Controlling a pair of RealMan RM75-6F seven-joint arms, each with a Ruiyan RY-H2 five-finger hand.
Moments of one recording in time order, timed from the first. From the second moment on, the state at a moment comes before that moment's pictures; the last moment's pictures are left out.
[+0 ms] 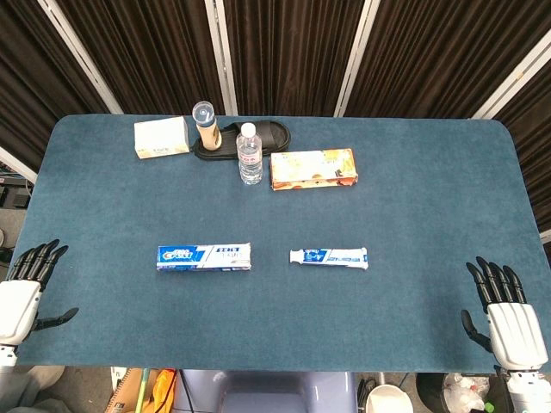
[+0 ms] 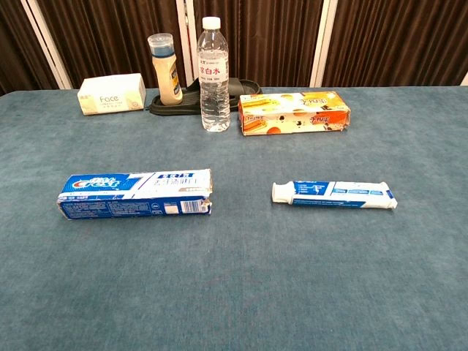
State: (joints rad) left arm -0.10 -1.11 0.01 -1.65 1.57 1.47 -0.05; right arm 0.01 -1.12 0.01 -1.64 -1.63 1.57 -0.05
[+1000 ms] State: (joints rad) left arm -0.25 -1.12 -0.09 -1.76 1.39 1.23 0.08; right arm 0.01 -1.11 0.01 -1.66 -1.63 1.57 -0.03
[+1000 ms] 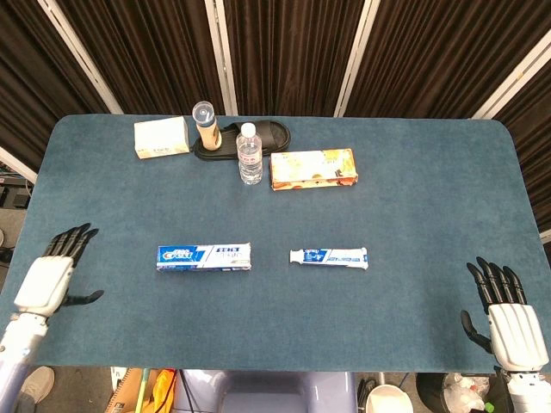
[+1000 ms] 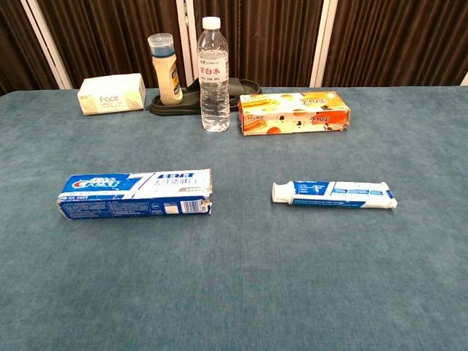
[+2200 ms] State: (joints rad) left arm -0.67 -1.54 -0.20 -1.66 0.75 1.05 0.69; right arm 0.01 -1.10 0.01 -1.67 -1.62 1.56 0.02
